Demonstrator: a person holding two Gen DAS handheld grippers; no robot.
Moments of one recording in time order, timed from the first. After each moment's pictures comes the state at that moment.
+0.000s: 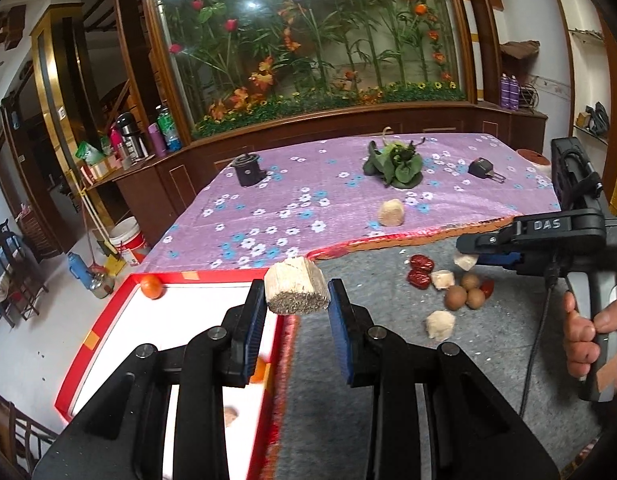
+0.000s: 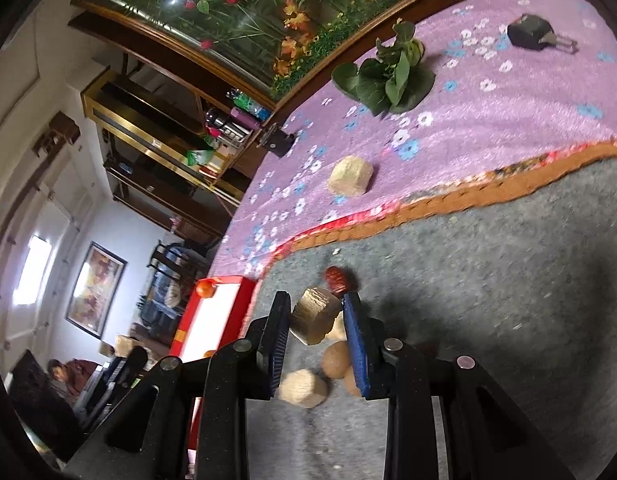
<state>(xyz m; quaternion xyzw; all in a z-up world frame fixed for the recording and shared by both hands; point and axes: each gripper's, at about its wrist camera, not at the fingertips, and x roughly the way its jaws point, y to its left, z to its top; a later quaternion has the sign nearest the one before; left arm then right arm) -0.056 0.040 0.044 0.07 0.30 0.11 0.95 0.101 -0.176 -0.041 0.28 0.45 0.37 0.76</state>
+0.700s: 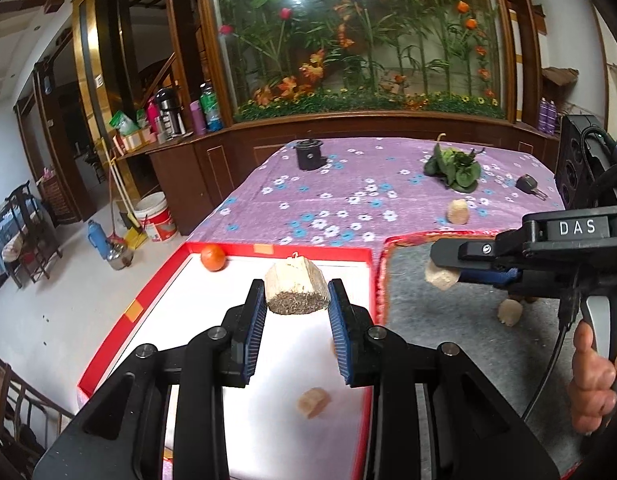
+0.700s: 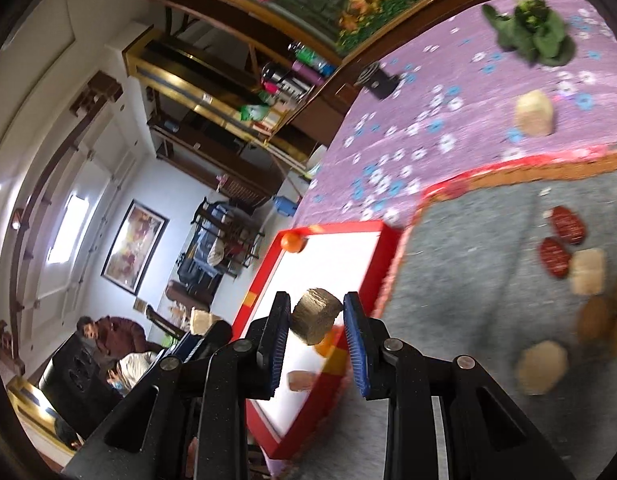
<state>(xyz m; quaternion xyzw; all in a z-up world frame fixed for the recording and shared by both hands) -0.079 0.122 0.035 0.02 0.29 0.16 0.94 0.051 -0.028 -0.008 0.24 0.46 0.46 0.72</state>
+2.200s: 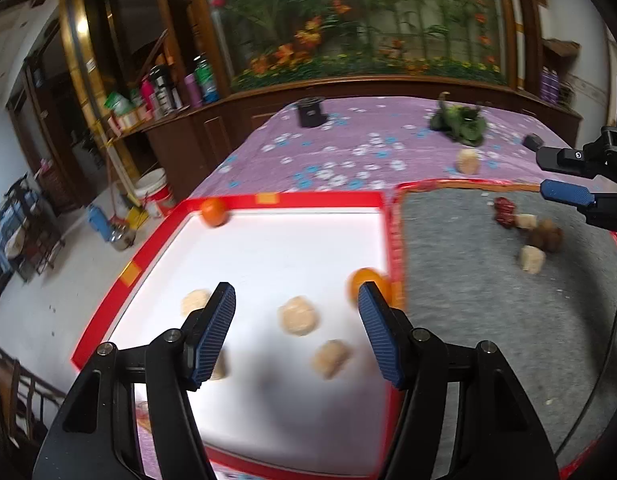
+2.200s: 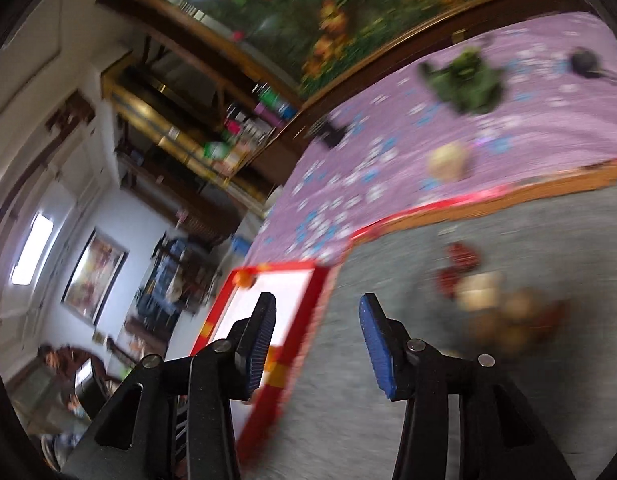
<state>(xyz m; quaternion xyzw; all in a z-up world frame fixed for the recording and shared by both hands) -0.086 0.118 0.003 0.04 0.35 0.15 0.93 0.049 -0.131 0.001 0.26 0.41 0.35 0.80</state>
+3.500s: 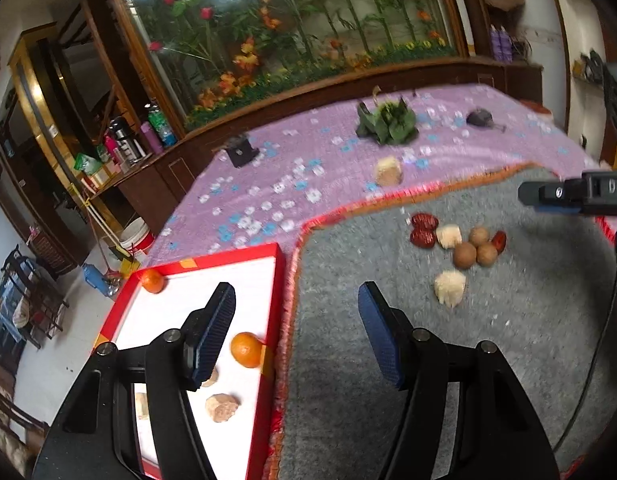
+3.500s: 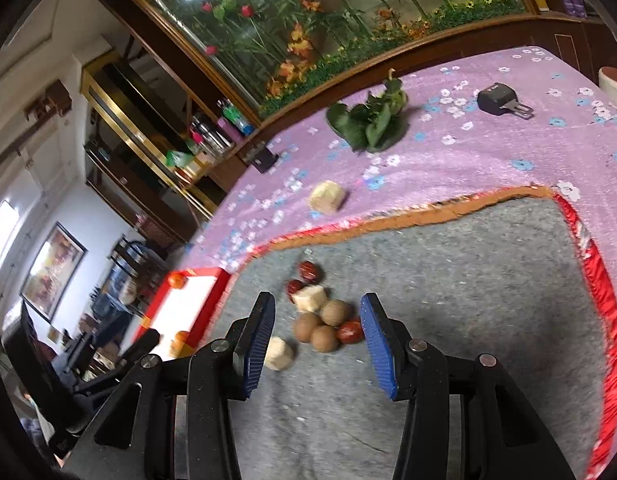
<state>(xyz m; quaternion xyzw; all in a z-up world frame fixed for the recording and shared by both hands) -0.040 0.017 0.016 0.14 0.36 0.11 0.92 0.060 -0.210 -0.014 0.17 0.41 0.30 0.84</state>
